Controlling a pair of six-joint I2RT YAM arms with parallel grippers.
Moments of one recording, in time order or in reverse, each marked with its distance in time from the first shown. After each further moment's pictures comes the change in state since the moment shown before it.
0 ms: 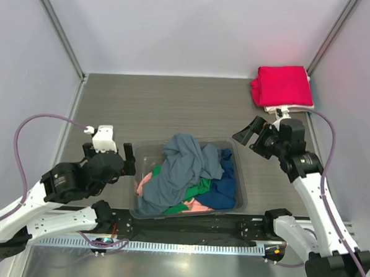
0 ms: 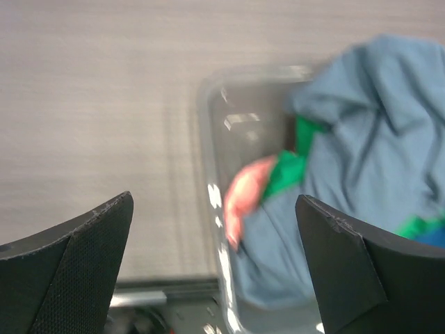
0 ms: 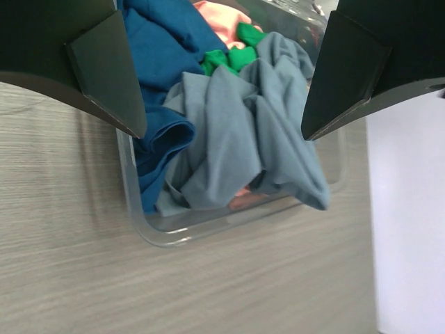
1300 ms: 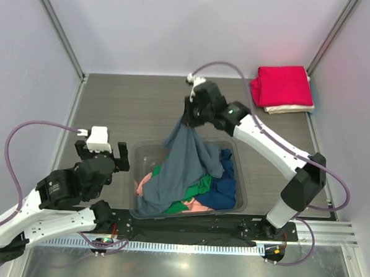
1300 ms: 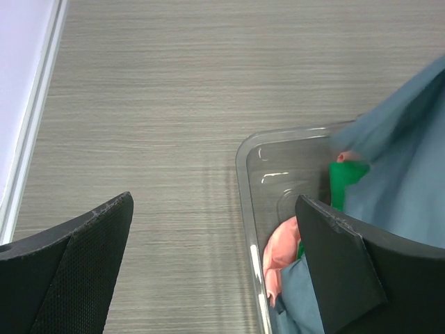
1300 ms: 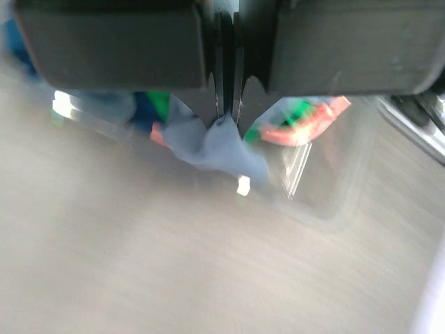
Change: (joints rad) left arm 0.000 -0.113 -0.096 0.204 -0.208 0.274; right arm 0.584 0.789 0.628 0.021 0.256 -0.268
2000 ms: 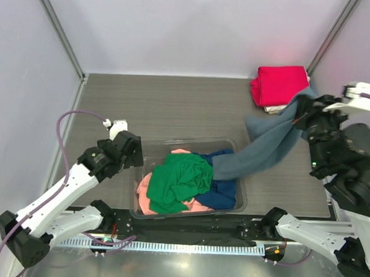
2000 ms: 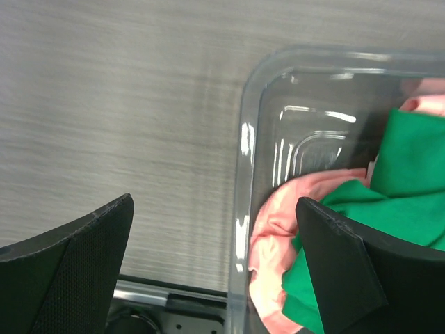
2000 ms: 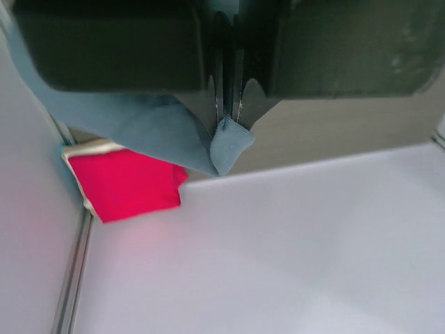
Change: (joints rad) left arm 0.420 0.341 -0.066 0.034 0.426 -0.110; right arm -0.003 -0.790 0.063 0.005 0.839 -0.291
